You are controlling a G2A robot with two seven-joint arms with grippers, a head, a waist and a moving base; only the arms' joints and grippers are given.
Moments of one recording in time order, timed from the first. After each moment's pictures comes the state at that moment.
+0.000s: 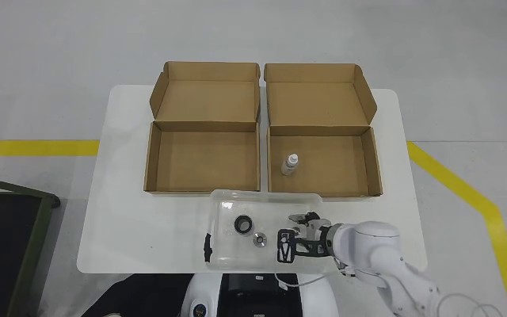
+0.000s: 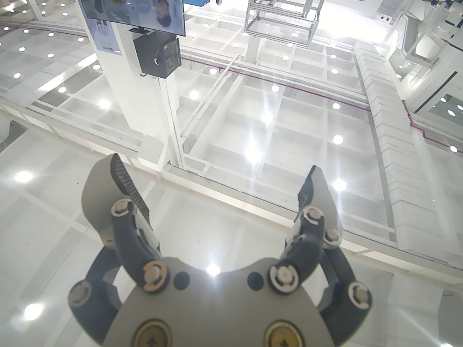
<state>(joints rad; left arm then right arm) -0.37 -0.34 -0.25 -1.16 3.07 0.41 0.06 -1.40 -1.05 1.10 -2.12 -1.52 -0.92 0.90</state>
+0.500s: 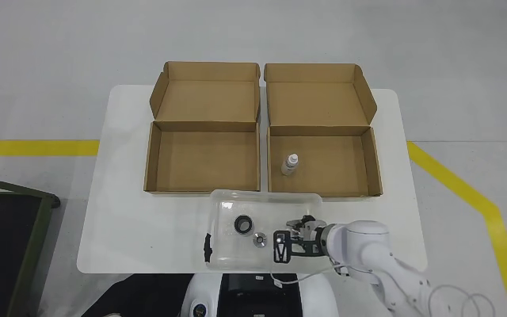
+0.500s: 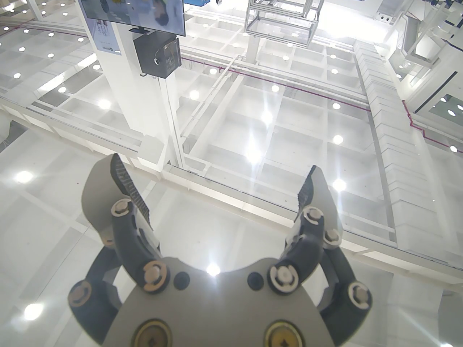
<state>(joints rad) -0.37 -0.34 -0.25 -1.16 3.07 0.41 0.06 -1.35 -1.03 1.03 -2.07 -1.48 -0.88 0.94</state>
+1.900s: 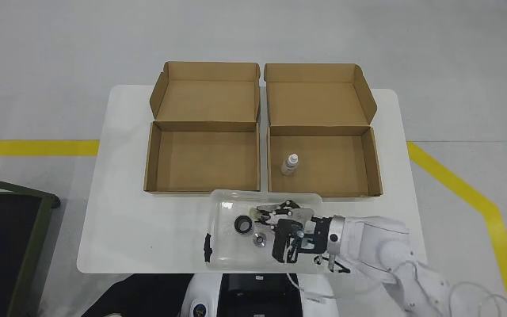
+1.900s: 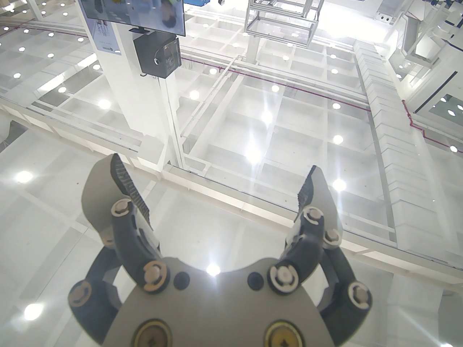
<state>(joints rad) -0.37 -0.34 -0.25 -1.16 3.07 0.41 0.06 -1.36 -0.99 1.11 -2.14 -1.37 -0.70 0.22</state>
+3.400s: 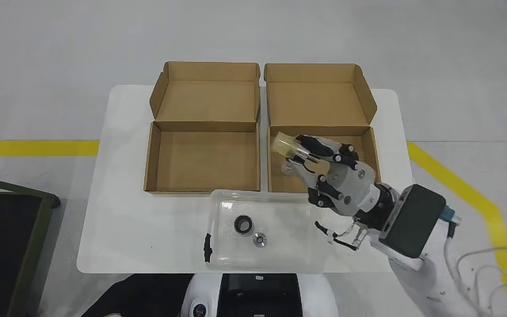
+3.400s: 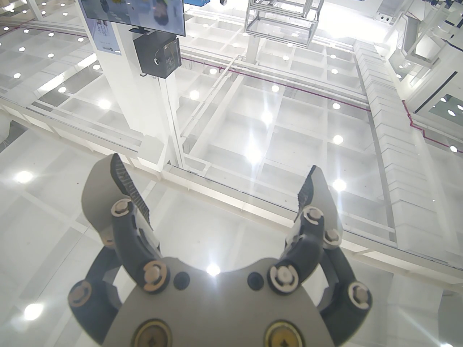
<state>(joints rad) -0.37 -0.34 -0.25 -1.16 3.07 0.41 0.06 -1.26 -1.04 1.23 -2.21 -1.14 -0.47 -0.30</state>
